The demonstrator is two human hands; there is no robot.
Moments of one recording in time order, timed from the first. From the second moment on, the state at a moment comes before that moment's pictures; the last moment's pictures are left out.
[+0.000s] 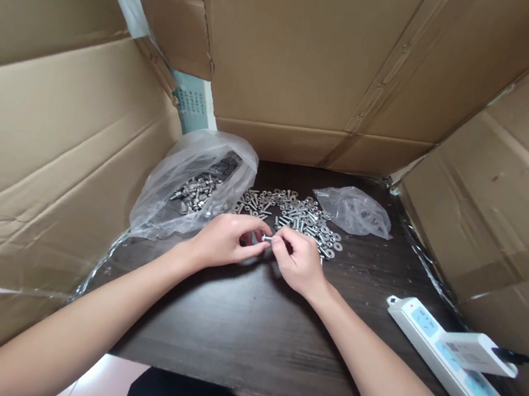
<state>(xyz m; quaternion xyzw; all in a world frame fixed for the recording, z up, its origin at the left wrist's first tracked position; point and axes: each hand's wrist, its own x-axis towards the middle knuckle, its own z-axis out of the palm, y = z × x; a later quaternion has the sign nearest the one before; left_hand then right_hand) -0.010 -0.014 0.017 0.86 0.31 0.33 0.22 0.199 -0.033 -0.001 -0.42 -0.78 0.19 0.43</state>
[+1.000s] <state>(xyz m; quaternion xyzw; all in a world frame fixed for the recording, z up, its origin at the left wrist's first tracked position) -0.011 -0.012 0.017 0.86 0.30 0.35 0.24 0.202 -0.034 0.000 -0.38 -0.79 0.23 0.42</state>
